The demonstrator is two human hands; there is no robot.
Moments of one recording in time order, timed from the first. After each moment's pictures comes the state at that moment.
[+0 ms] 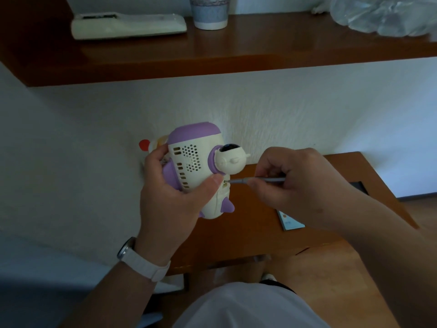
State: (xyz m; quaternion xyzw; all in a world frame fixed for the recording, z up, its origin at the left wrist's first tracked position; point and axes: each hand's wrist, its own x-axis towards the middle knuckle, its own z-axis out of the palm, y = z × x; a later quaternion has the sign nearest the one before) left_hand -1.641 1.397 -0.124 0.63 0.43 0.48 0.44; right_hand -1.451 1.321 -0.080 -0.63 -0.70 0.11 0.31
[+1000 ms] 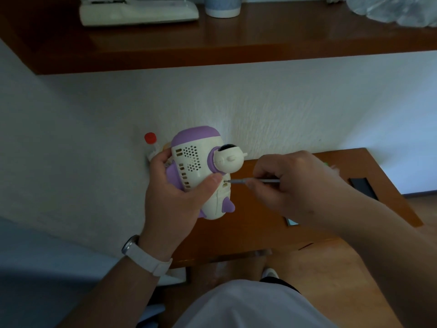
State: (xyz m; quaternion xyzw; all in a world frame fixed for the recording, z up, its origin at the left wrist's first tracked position) left_hand -1.656 1.406 -0.141 0.60 0.44 0.45 0.49; right_hand -1.467 1.328 -0.091 -0.64 -0.72 0.07 0.24
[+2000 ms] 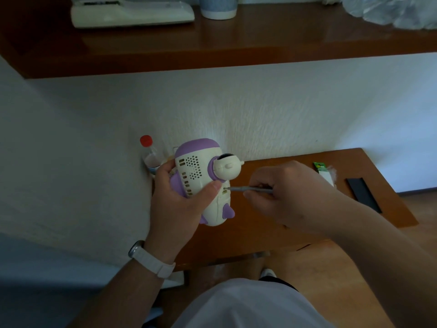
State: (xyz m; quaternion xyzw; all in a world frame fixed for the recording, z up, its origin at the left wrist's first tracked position) left_hand -1.651 1.413 -0.165 0.59 0.47 0.42 0.51; right_hand -1.465 1.333 -0.103 -0.66 -0.72 0.10 0.16
